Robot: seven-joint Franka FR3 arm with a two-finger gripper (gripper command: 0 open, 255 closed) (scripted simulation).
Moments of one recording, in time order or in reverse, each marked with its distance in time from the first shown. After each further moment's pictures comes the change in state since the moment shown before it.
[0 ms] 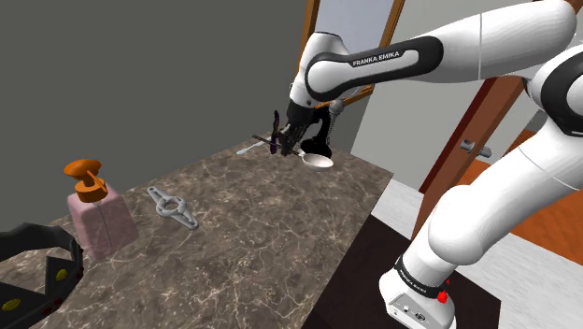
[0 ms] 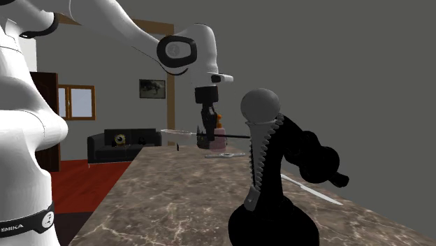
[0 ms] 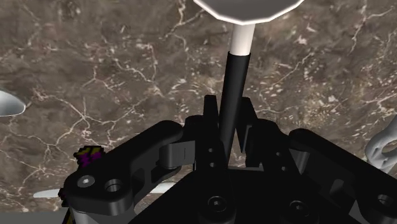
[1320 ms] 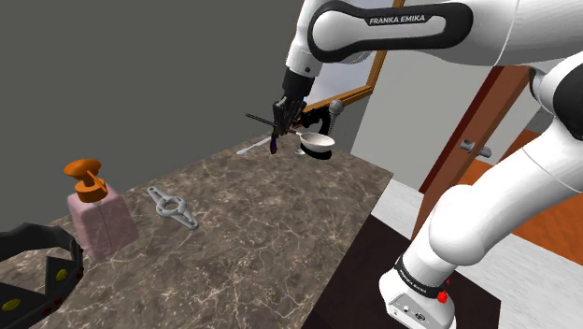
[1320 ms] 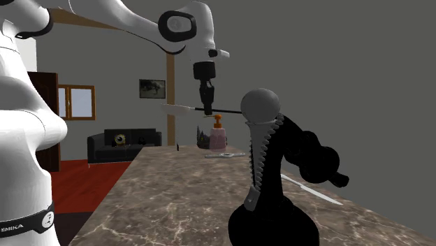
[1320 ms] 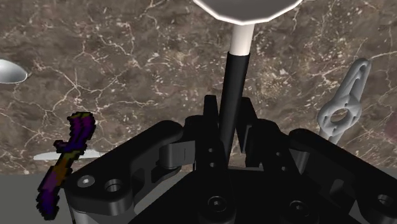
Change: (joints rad) arm 0.023 -0.030 0.043 0.192 -0.006 -0.213 0.094
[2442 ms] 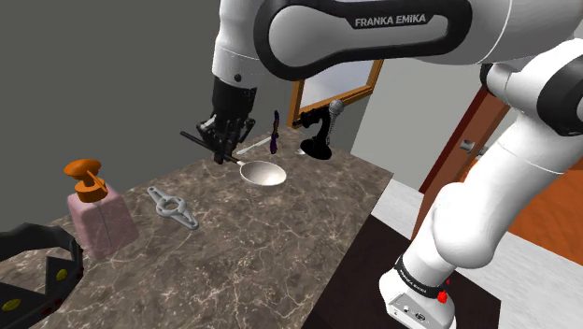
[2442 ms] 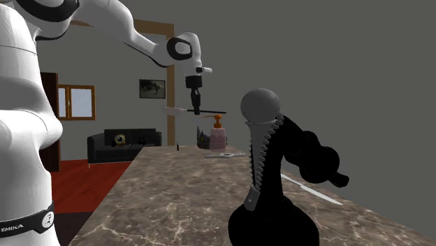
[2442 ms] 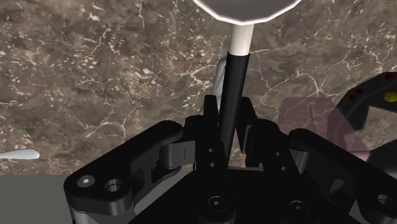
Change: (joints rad) arm 0.144 0.199 0.286 0.215 -0.065 0.016 0.454
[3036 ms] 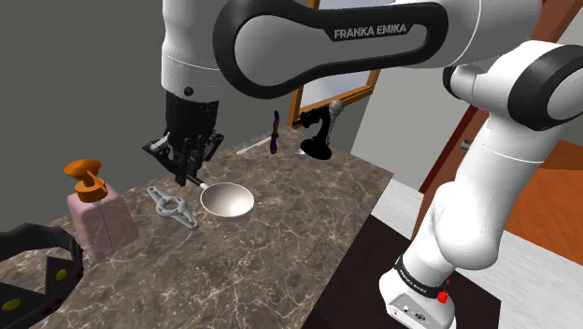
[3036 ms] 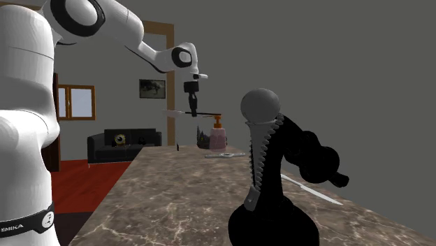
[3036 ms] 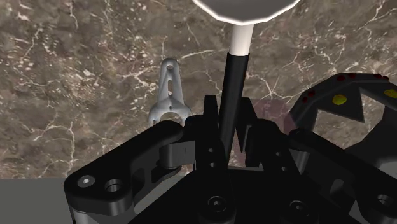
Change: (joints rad) arm 0.081 0.177 0.092 0.163 -0.114 -0.002 0.203
